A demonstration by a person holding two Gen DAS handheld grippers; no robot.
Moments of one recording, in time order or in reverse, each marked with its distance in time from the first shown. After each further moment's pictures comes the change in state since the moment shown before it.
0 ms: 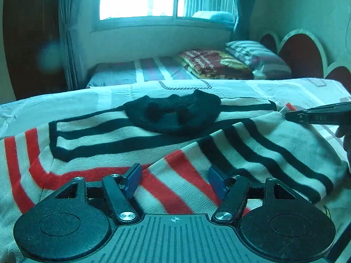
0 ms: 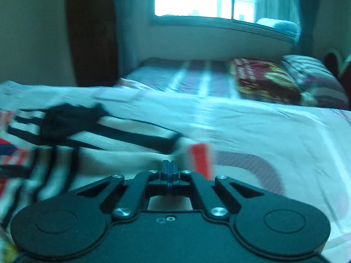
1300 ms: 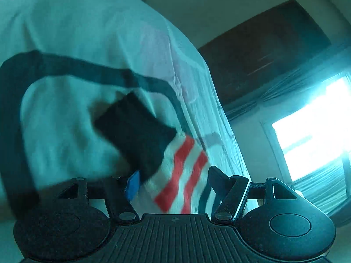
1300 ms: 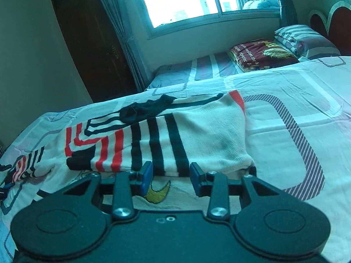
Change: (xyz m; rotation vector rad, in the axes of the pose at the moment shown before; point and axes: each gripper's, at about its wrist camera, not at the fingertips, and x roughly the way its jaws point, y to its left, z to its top) left arm -0.208 0.378 -0.189 -1.280 -0.363 0.289; right arm -0.165 0.088 -0.068 0.238 -0.042 0.117
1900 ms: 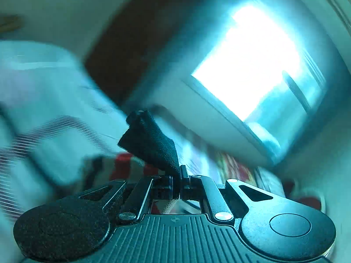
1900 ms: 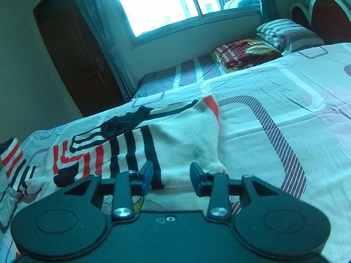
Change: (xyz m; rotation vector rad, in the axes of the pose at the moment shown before) left arm 0.029 -0.237 -0.105 0.540 0.130 -0.326; right arm -0.010 -0.039 0.005 0.106 -0.048 -0.049
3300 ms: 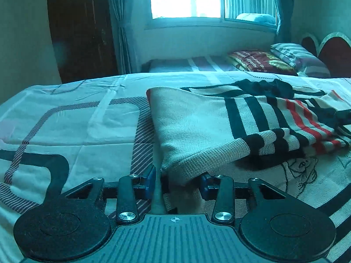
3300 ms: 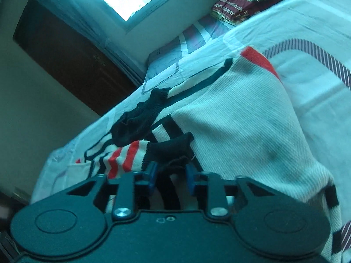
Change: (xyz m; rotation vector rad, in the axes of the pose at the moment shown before) left arm 0.021 -0.009 -0.090 0.670 0.269 0.210; right arm 0.125 0.026 0.019 0.205 0.182 0.135
